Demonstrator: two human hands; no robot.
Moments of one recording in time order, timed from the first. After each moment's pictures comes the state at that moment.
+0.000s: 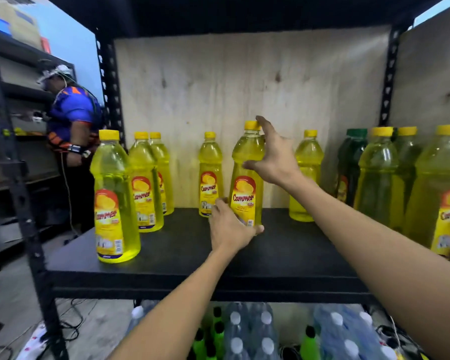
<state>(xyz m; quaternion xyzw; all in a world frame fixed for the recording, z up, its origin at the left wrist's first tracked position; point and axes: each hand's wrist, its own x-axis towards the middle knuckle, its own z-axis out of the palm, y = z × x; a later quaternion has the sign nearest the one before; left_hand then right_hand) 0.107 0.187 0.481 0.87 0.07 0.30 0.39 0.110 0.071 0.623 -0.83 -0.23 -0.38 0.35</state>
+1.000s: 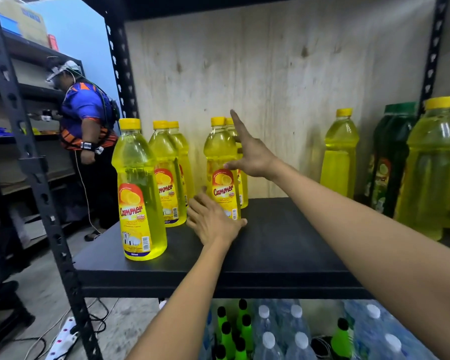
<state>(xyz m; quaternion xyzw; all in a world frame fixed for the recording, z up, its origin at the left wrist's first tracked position) 0.114 0.270 0.472 0.88 0.21 0.35 0.23 0.154 0.163 0.606 -0.84 -0.34 -0.21 0.38</state>
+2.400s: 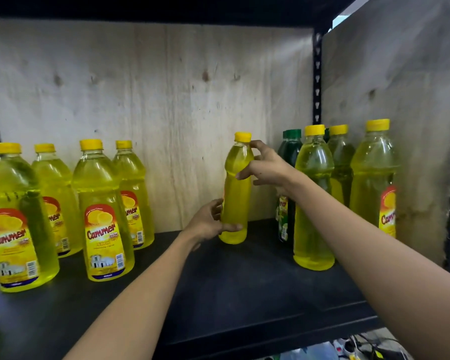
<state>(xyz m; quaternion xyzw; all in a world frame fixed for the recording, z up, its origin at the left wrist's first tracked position) 0.256 0.115 0.499 0.82 -0.17 0.03 0.55 0.200 -0.065 0.616 -0.82 -0.11 -0.16 0.53</state>
